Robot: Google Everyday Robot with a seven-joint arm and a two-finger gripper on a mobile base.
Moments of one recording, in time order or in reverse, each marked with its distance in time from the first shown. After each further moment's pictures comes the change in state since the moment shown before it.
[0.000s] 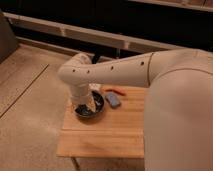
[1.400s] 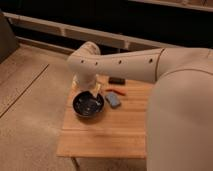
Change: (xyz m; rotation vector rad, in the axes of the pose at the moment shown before) arm -0.087 -0.044 -0.033 -0.067 -0.216 0.389
